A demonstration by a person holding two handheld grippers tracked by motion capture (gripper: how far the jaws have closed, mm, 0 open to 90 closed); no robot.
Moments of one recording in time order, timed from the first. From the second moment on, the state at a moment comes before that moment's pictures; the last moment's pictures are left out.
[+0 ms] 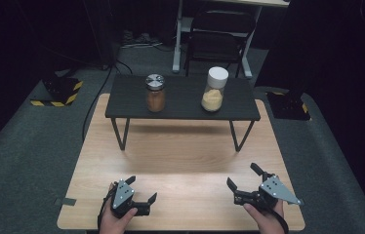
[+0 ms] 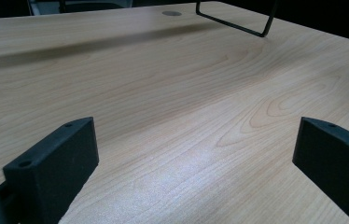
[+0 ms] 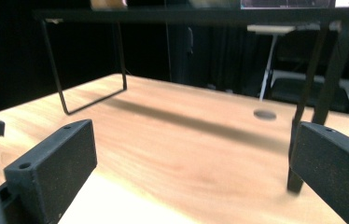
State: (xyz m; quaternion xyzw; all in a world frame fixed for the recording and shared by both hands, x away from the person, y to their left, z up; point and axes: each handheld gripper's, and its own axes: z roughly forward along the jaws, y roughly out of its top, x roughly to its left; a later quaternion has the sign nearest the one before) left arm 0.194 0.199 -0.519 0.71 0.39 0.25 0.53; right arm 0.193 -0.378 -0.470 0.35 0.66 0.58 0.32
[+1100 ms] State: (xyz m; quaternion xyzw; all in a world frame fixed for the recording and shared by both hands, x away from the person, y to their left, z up) left arm 0.194 0.197 -0.517 0.72 0.37 0.26 0.52; right arm 0.201 -0.379 -0.505 0.37 0.73 0.49 0.30
